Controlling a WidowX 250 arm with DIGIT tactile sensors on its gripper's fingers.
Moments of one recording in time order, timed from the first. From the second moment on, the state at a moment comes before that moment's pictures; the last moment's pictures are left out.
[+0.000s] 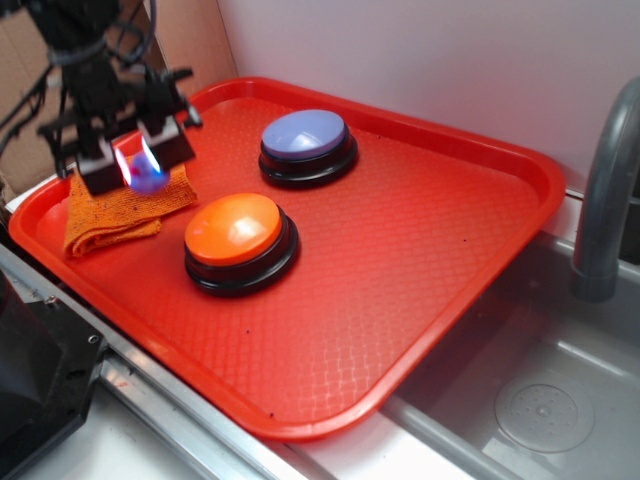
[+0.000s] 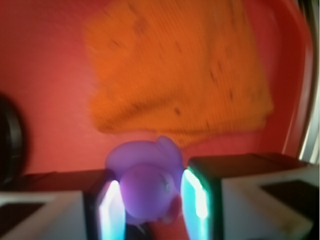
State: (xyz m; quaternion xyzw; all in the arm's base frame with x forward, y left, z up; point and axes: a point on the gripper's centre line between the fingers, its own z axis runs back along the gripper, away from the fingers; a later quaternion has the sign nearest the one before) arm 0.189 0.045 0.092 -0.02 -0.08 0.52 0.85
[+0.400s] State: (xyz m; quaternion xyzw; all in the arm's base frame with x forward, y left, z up) arm 0.211 0.019 0.168 -0.02 -0.08 0.32 0.94
